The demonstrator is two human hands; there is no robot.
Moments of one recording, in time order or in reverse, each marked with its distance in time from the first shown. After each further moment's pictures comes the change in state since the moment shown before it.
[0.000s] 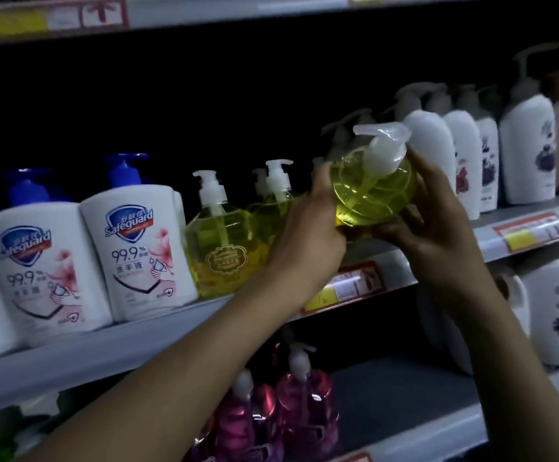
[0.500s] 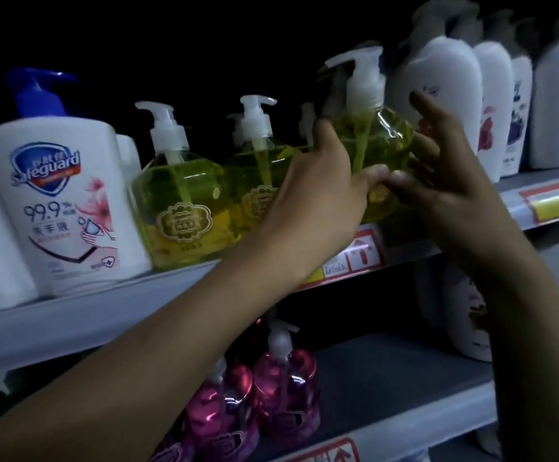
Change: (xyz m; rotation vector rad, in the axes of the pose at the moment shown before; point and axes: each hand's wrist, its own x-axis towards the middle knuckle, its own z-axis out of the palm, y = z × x) left_hand 0.015 0.000 0.027 0.088 -0.029 -0.178; right_hand 0.011 0.022 -0.017 -0.034 -0.112 0.126
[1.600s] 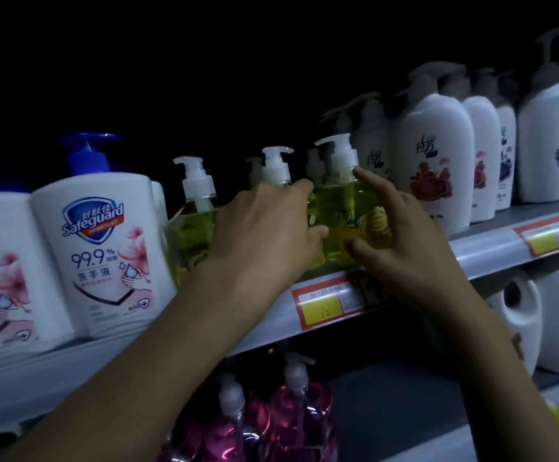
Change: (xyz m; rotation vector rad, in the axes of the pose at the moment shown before) left_hand -0.011 -0.034 -0.053 0.590 0.058 0.142; right_hand 0.000 -0.013 0.041 -0.638 0.049 0.085
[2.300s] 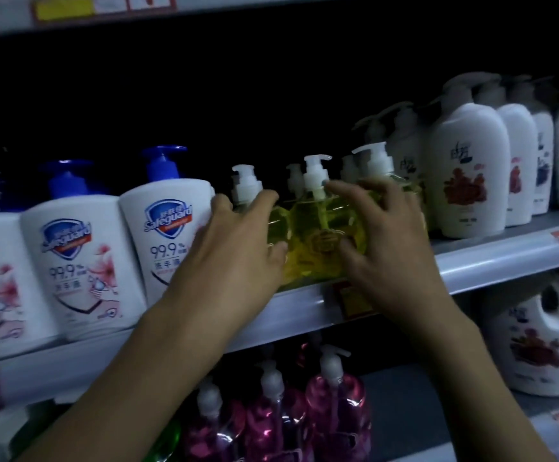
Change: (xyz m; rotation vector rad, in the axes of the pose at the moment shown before) left_hand -0.052 -0.055 -0.036 -0.186 -0.040 -0.196; right_hand -0.006 -0.065 0.027 -0.121 0.102 -0.118
